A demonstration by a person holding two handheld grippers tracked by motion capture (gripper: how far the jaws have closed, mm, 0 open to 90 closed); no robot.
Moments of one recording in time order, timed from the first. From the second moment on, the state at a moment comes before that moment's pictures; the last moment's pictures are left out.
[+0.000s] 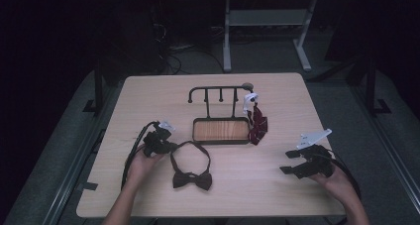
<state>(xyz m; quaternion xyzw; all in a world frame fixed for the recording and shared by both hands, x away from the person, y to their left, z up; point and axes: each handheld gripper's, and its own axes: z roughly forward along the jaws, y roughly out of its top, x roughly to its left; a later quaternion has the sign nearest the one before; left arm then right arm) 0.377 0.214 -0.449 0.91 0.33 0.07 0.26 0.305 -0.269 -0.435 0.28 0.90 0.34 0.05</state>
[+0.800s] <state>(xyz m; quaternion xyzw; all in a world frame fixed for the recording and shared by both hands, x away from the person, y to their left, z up) 0.355 0.217 -0.408 0.91 0.28 0.05 0.29 0.306 -0.266 -0.437 0.28 0.90 0.33 0.04</state>
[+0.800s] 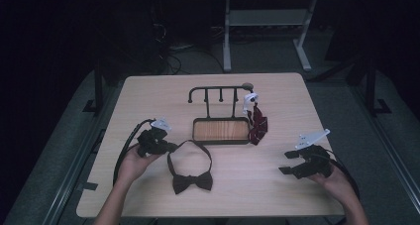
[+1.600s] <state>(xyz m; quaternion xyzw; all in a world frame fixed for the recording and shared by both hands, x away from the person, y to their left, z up) 0.341 0.218 -0.366 0.92 0.24 0.06 0.31 0.307 -0.264 -0.439 0.27 0.90 0.34 0.04</state>
